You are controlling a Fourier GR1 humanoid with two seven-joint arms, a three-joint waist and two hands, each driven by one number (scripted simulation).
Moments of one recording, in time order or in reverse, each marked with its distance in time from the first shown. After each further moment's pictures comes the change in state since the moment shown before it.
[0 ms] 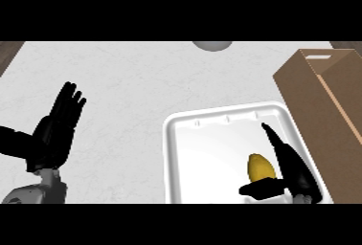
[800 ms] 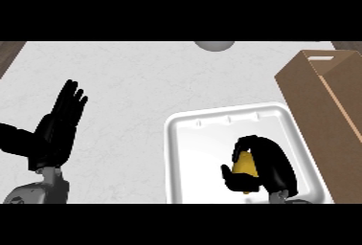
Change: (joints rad) left arm -0.015 -0.018 -0.003 -0.016 -0.020 0.009 0.025; right arm -0.090 0.032 0.146 -0.009 0.229 0.031 -0.025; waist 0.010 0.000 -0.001
